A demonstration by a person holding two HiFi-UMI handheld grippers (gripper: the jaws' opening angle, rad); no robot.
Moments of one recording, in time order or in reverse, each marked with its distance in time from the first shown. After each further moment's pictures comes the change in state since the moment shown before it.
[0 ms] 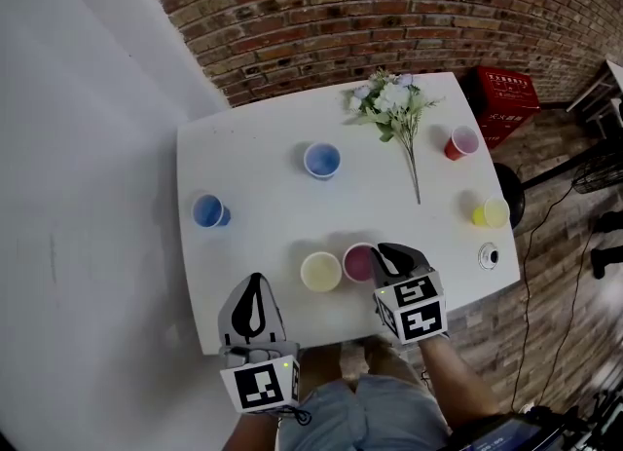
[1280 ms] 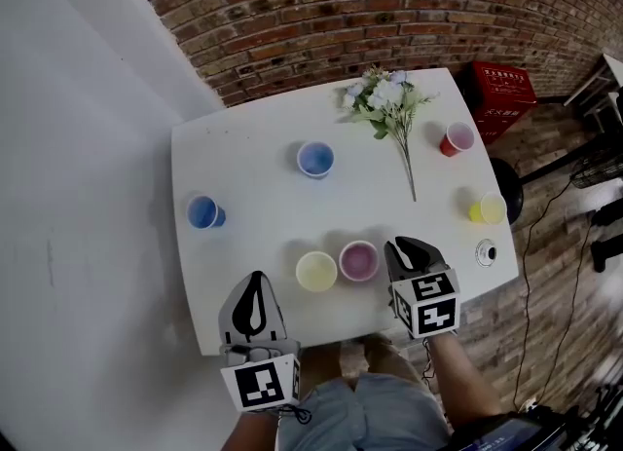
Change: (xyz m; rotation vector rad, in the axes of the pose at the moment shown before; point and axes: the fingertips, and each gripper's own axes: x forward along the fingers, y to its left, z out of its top) left arm 0.007 -0.010 0.000 0.007 0.003 -0.024; right arm -0.012 -0.041 -0.009 0.066 -0.038 -0.087
